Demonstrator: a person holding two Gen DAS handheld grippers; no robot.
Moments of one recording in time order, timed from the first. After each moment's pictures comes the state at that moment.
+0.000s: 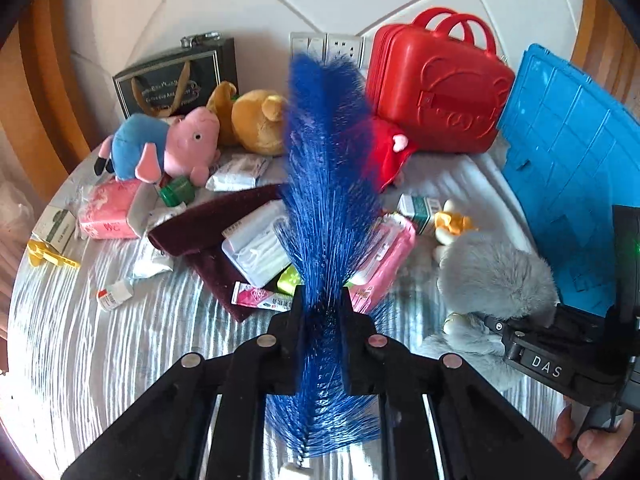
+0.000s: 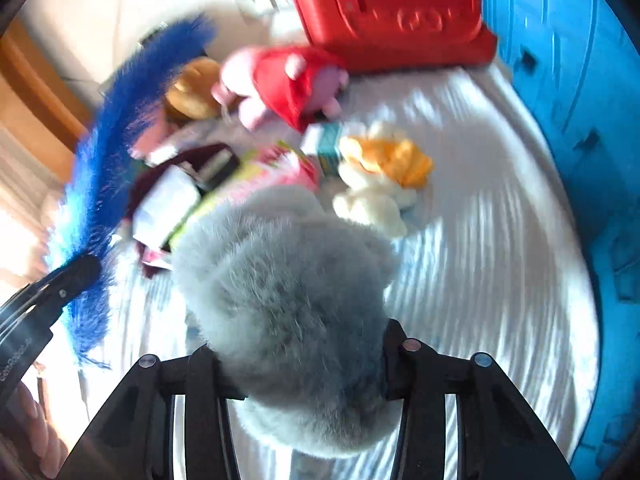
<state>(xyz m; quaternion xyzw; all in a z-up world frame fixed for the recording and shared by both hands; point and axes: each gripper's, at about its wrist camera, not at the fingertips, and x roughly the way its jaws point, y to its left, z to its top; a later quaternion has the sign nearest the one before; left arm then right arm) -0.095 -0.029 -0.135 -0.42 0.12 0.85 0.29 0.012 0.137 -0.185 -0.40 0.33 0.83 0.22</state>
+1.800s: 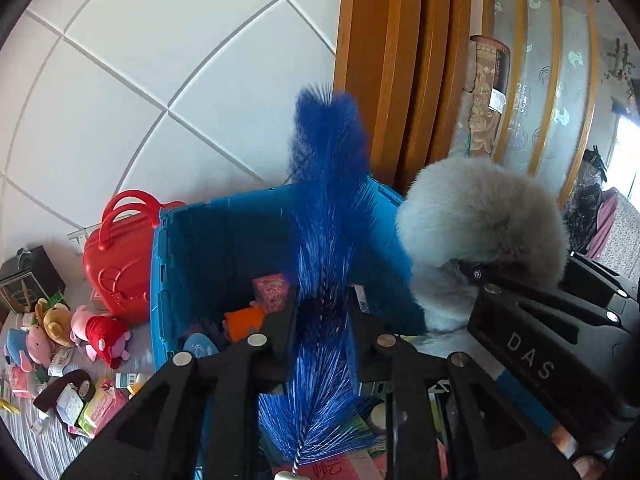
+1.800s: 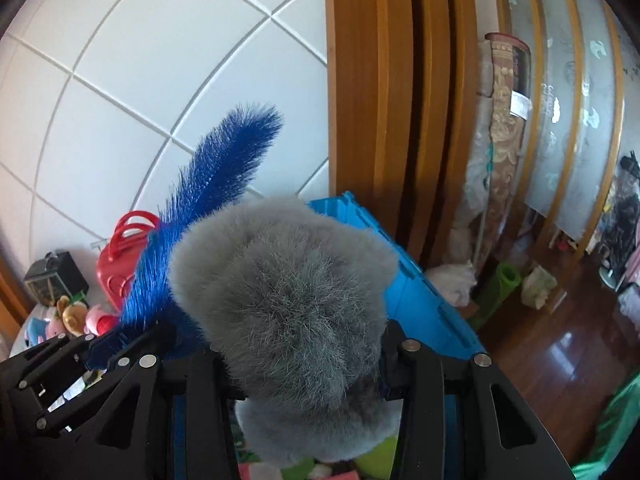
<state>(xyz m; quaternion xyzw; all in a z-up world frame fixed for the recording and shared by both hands) 0.180 0.334 0.093 -0.28 0.14 0.81 0.49 0.367 0.335 0.088 -0.21 0.21 0.80 0.51</state>
